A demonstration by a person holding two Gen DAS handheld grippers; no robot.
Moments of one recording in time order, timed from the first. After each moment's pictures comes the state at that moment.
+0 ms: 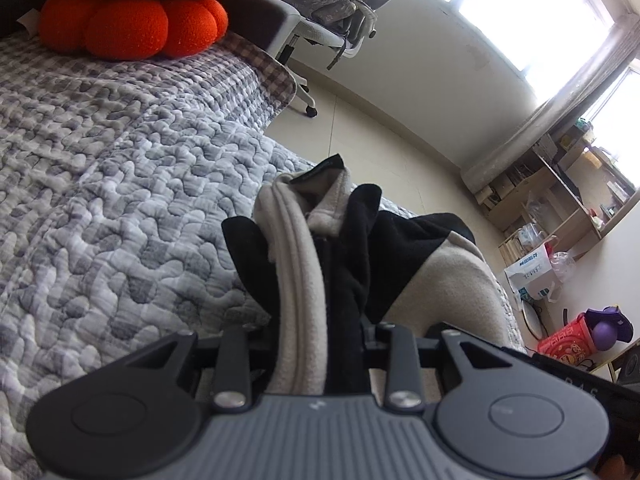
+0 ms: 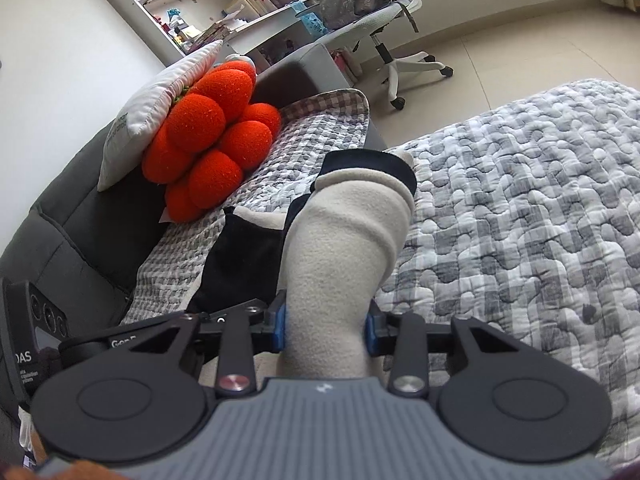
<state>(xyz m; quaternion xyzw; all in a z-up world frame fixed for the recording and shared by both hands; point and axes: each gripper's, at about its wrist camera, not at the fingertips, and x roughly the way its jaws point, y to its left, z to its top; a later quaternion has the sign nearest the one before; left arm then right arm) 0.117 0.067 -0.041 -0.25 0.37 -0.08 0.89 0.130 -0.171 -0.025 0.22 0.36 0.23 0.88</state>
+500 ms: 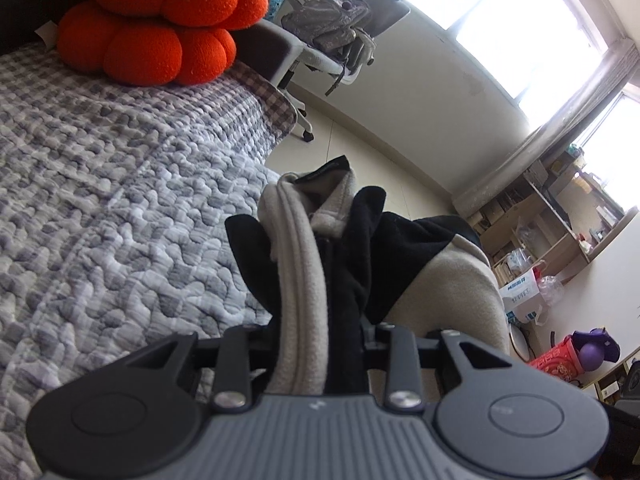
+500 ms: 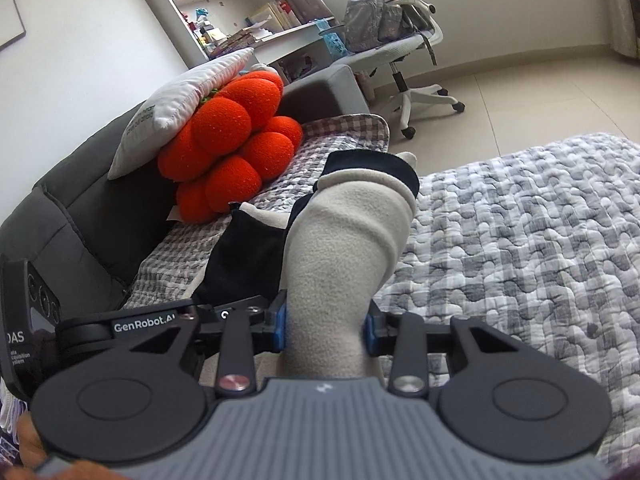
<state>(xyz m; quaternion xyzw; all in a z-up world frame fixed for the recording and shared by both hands) 0.087 0.094 -0.013 -0.27 0.33 -0.07 0.90 0.102 -0.140 0.004 0.18 0.32 0.23 0.90</state>
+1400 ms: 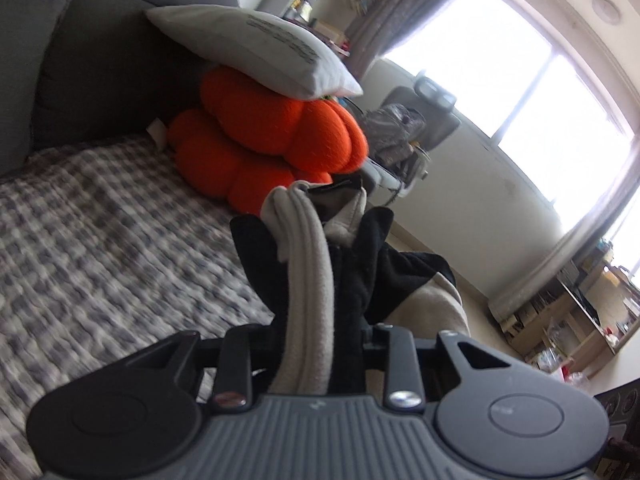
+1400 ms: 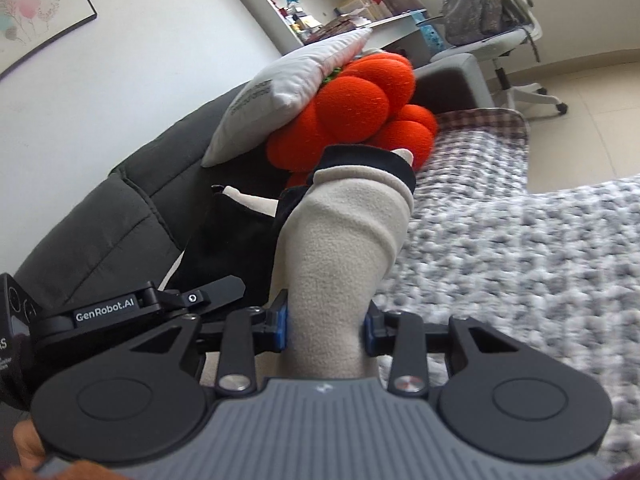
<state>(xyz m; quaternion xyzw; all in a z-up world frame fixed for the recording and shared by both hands) 0.039 0.249 0.030 -0.30 0.22 0.04 0.93 0.127 0.005 0.022 0.20 0.29 0.36 0.86</state>
